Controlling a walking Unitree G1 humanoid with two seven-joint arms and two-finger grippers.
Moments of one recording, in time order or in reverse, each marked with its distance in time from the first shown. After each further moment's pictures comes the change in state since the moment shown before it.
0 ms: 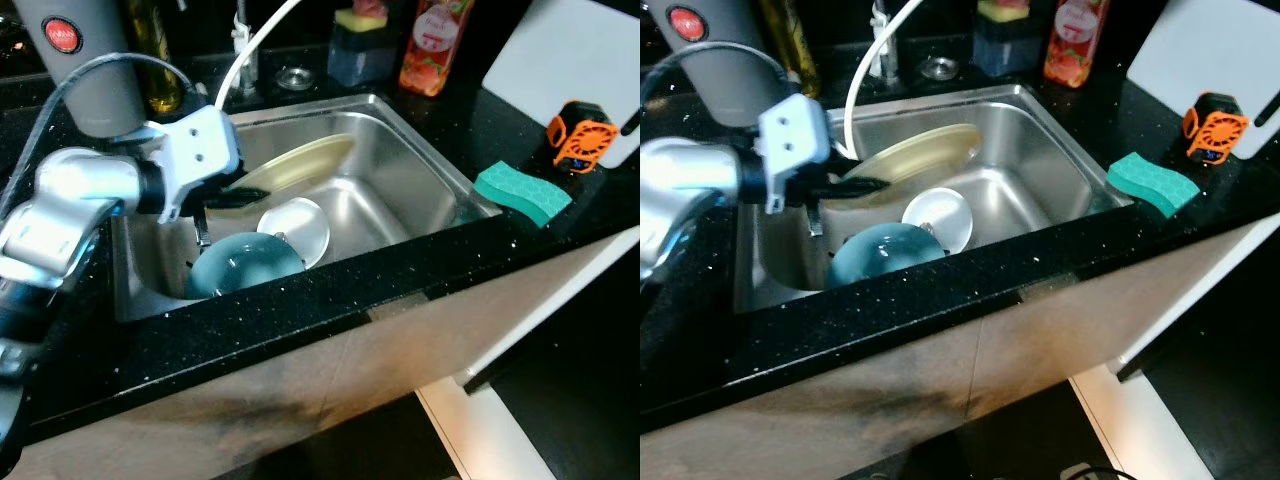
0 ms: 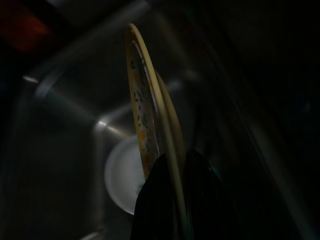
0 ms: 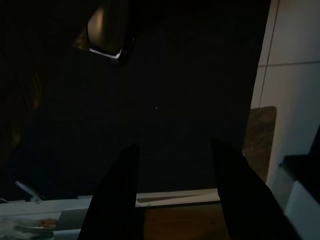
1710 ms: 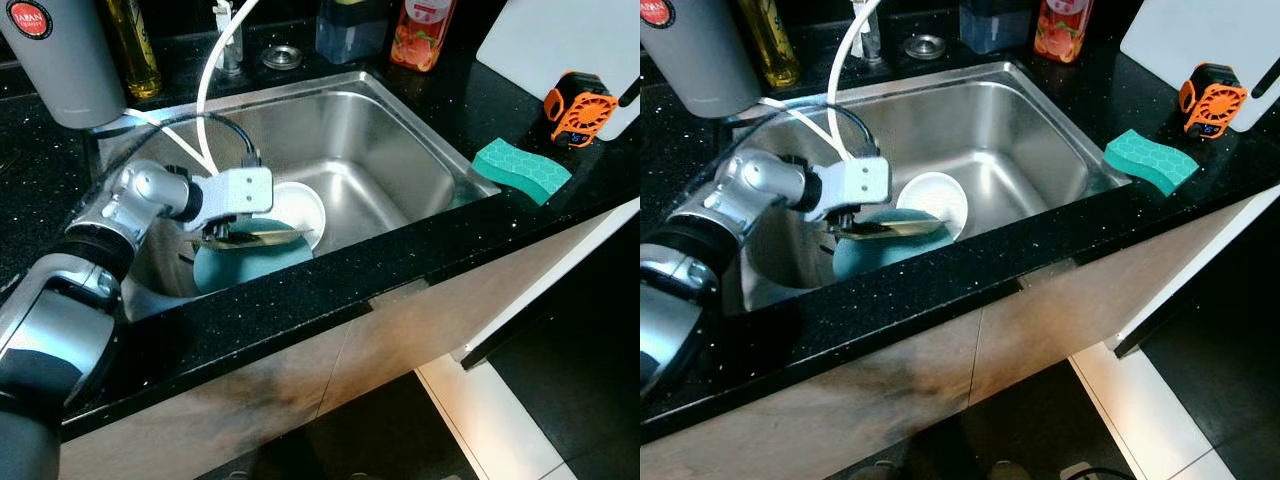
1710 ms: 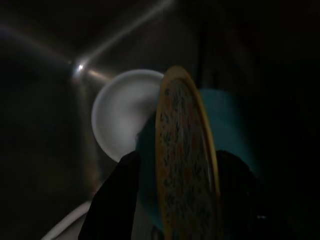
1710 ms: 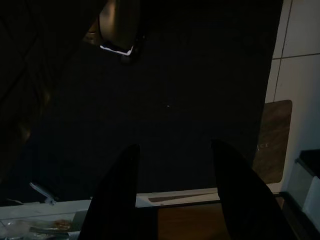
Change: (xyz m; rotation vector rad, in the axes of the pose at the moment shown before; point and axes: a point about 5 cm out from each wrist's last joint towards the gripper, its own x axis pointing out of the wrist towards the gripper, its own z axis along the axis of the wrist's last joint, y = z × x) left arm 0.032 0.023 -0.038 0.060 0.258 -0.015; right arm 0.001 0.004 0.002 0.015 -0.027 -0.008
